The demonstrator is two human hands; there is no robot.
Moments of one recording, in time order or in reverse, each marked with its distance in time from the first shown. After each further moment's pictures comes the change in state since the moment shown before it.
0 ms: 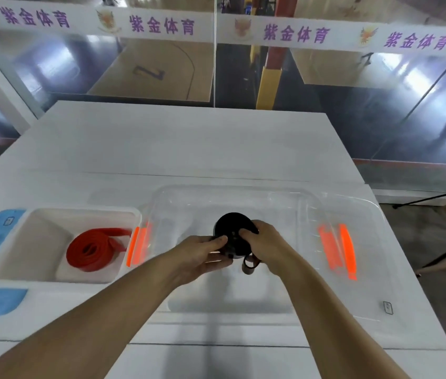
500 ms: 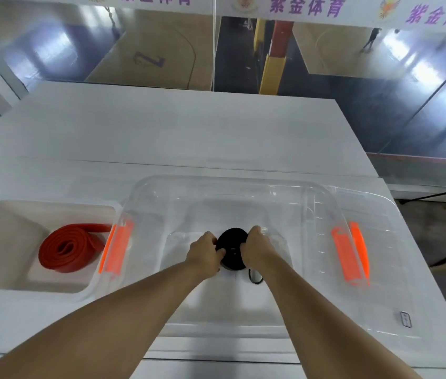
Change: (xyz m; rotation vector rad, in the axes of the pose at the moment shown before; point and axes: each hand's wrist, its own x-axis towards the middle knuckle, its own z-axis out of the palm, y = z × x) left_hand 0.110 -0.052 -0.010 0.797 0.367 0.087; right_hand 0.091 0.051 0.037 -0.467 0.011 0.138
